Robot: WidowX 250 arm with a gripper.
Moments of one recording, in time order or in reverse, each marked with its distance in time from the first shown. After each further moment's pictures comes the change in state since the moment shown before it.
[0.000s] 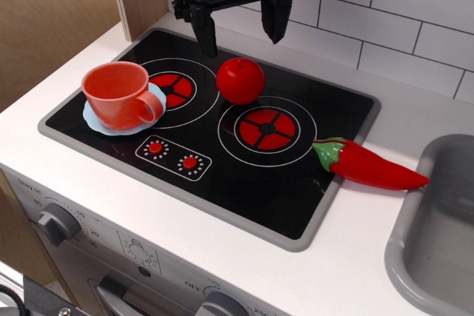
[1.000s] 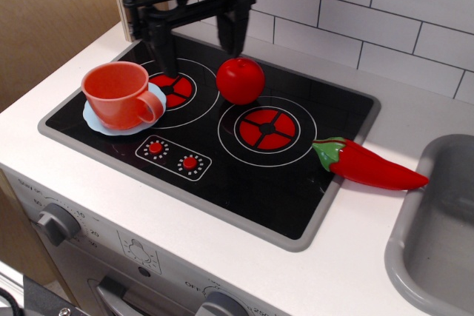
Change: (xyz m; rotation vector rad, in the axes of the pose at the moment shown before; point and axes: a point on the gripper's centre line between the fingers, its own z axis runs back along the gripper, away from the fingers) arm -0.007 0.043 0.000 0.082 0.077 0.233
